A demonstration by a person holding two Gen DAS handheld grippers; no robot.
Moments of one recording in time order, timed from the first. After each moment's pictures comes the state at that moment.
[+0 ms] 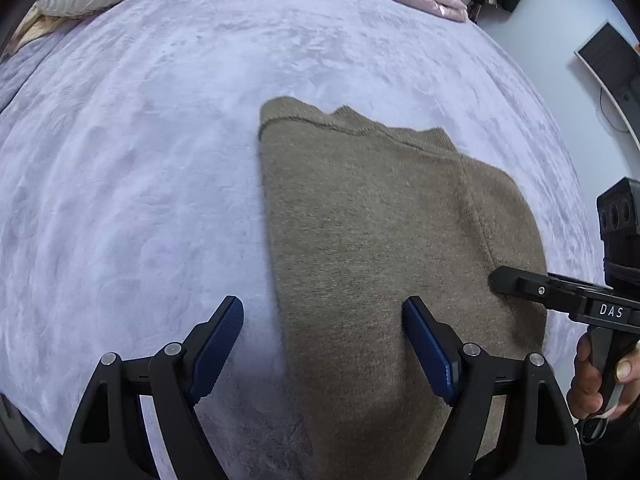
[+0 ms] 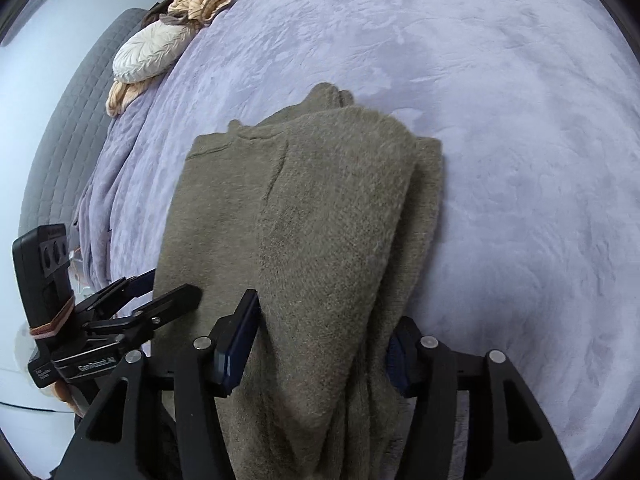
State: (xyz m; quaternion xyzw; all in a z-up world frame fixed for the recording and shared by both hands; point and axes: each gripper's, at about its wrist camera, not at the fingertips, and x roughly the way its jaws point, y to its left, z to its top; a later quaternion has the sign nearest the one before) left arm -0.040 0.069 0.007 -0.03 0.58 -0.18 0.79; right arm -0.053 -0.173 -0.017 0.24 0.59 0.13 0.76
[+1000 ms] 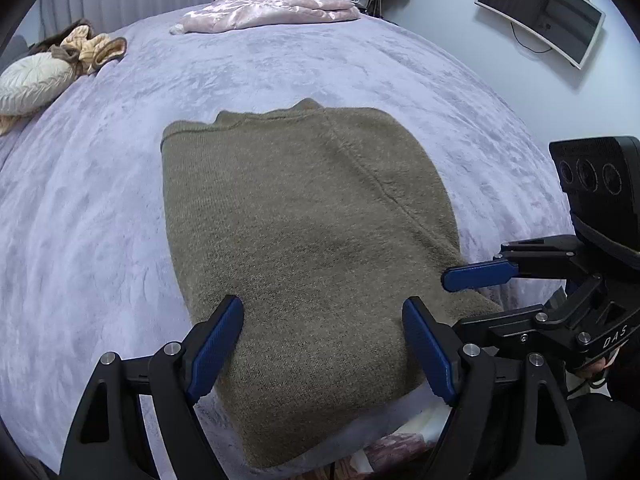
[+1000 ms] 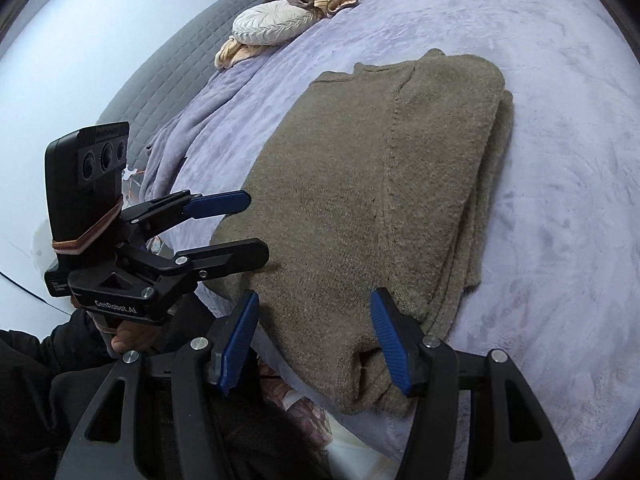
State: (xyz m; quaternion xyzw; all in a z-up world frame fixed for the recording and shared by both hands) left arm -0.136 0.019 0.023 0.08 0.49 -0.29 0.82; right arm -0.159 -0.144 -0.014 0.17 0.50 0.30 0.79
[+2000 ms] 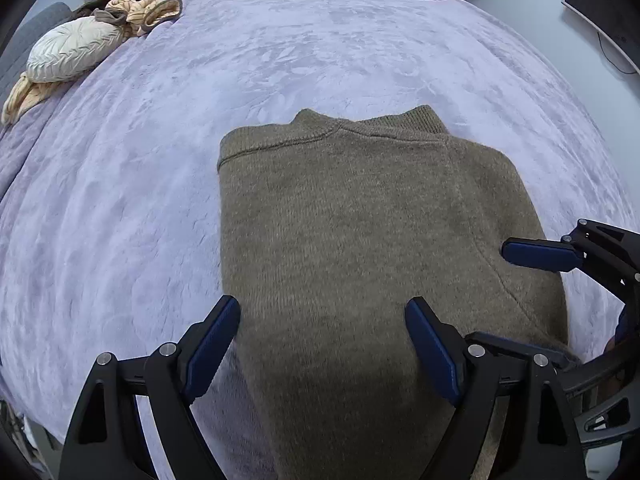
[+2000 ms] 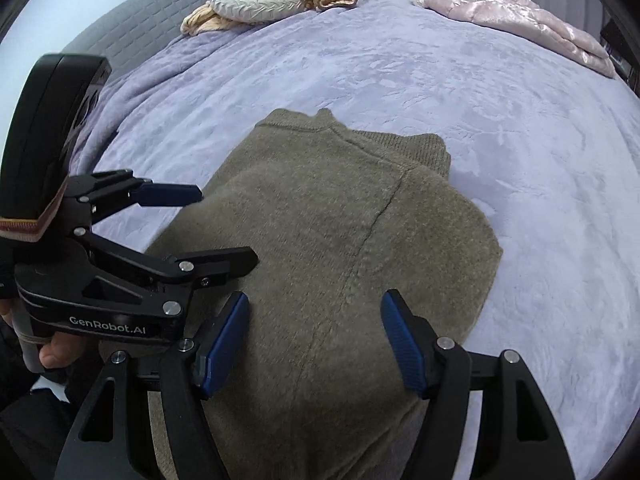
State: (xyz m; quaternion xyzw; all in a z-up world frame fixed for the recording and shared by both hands) left arm -0.051 0.016 -0.003 0.08 0.55 -0.15 0.81; right arm -0.067 -0.112 -0.002 -0.01 0.52 0.22 0.82
